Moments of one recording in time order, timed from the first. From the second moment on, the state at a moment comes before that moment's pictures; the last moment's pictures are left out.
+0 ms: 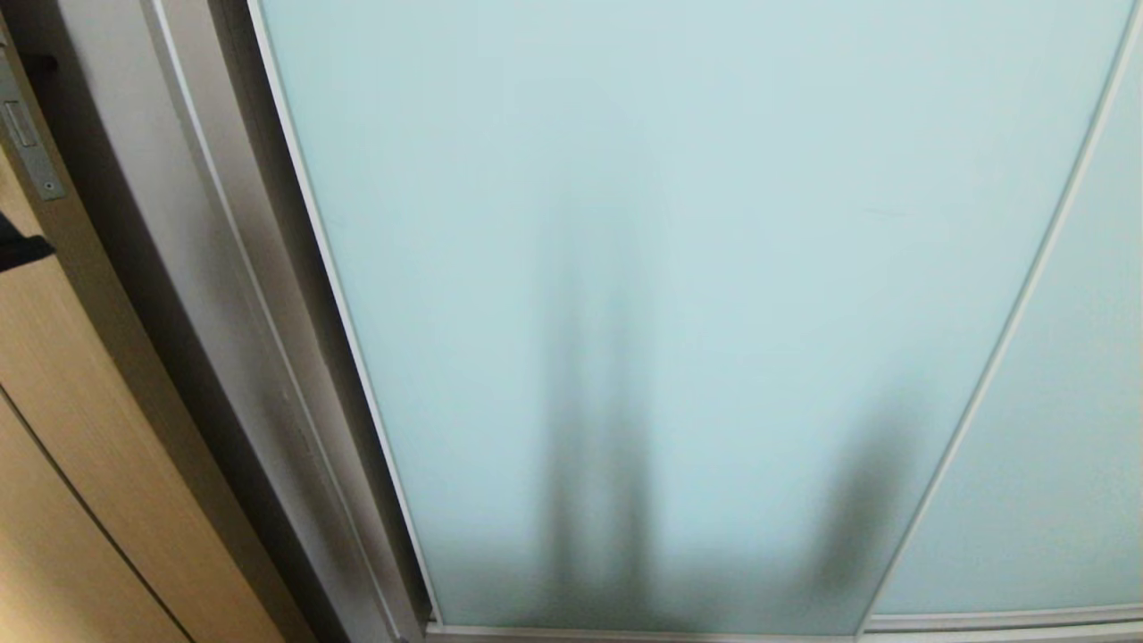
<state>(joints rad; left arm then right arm) -0.01 1.15 -0.66 -0.94 0.33 0.16 0.00 0.00 0.00 -0.01 0.00 0.02</state>
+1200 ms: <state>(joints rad) -0.02 1.73 -0.86 -1.15 0.23 0.14 0.00 0.00 0.00 -0.01 0.00 0.02</state>
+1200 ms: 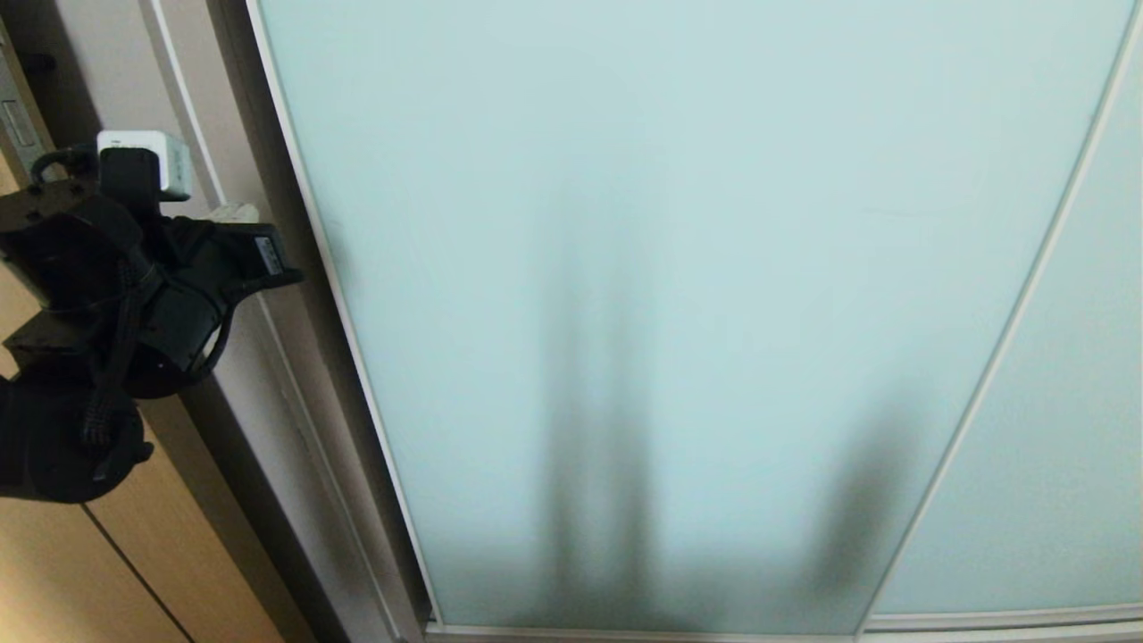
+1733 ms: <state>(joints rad) -0.02 1.86 -0.93 -1.17 0.23 0.15 0.00 0.00 0.00 -0.01 0.00 0.02</state>
